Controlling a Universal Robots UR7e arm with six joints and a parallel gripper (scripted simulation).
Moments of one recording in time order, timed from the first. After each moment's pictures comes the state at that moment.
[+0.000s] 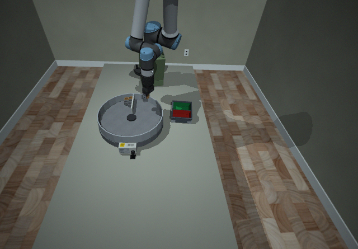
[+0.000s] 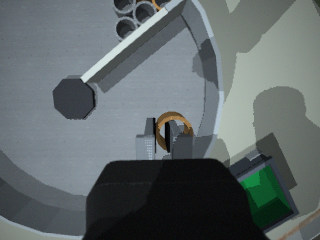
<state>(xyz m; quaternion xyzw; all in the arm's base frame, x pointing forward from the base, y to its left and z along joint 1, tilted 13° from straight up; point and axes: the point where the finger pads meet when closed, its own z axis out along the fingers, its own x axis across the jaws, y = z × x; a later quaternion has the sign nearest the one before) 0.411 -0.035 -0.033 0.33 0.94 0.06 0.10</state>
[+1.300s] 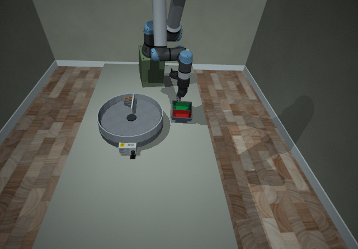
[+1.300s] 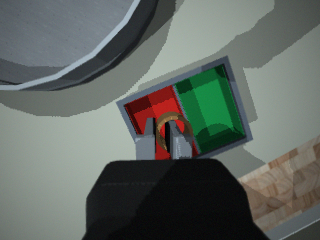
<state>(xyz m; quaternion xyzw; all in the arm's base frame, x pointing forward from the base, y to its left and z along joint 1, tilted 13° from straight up) 0.438 0.182 -0.017 0.24 0.96 0.05 0.10</state>
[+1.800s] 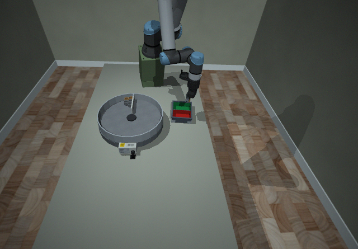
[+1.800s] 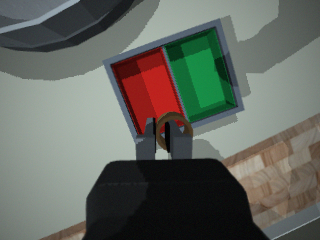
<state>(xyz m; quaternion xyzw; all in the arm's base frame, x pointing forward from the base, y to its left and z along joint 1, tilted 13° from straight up) 0.448 0.244 -0.013 0.22 0.97 0.04 0.10</state>
